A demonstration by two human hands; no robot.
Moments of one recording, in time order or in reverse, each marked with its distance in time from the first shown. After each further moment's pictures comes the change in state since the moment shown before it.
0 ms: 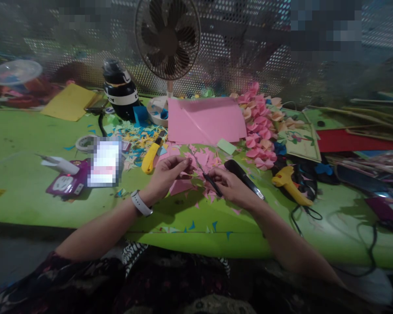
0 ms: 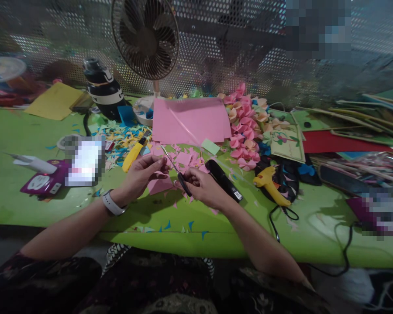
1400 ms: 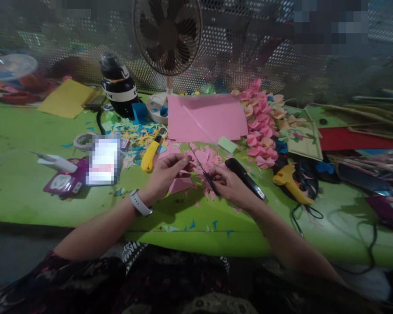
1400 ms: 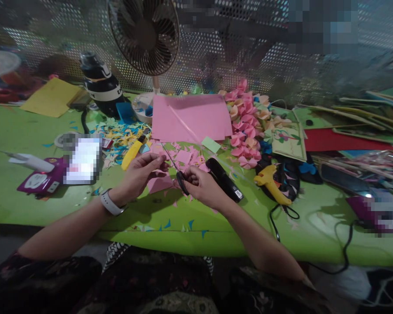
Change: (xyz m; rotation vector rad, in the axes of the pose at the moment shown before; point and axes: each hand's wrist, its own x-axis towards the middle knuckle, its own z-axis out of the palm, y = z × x) left_hand -0.001 0.005 0.004 -0.046 0.053 -0.035; right_hand 0.002 0.004 0.004 -0.029 0.037 0.009
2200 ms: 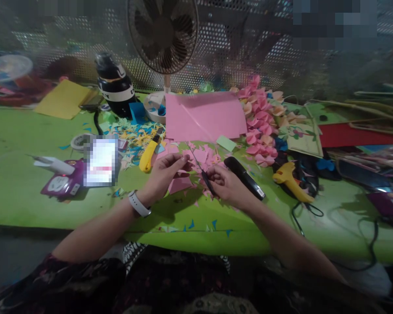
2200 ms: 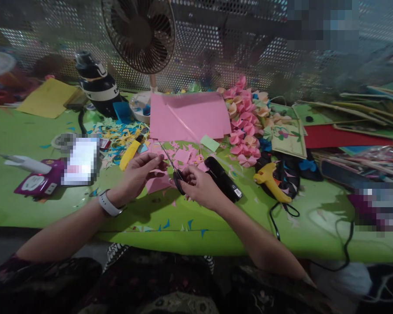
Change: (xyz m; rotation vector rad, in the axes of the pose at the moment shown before) left_hand 0.000 -0.001 0.000 -0.004 0.019 -0.008; right_hand -0.001 0.005 0.003 0.038 0.029 0.019
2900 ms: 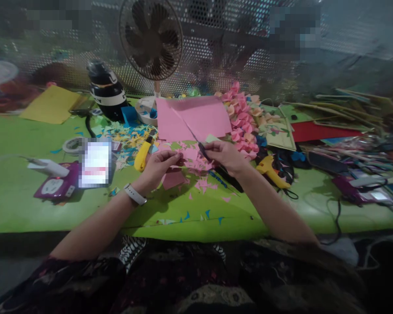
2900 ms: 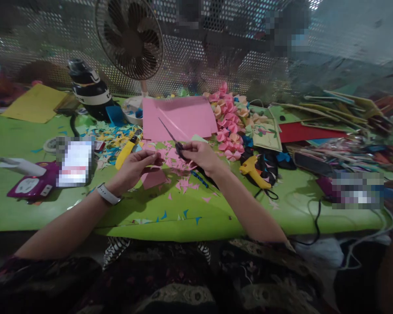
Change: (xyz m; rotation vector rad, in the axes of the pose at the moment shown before) left_hand 0.012 0.001 -0.011 0.071 -0.104 -0.012; right_hand 0.040 -0.010 -0.042 0.005 0.217 -0.061
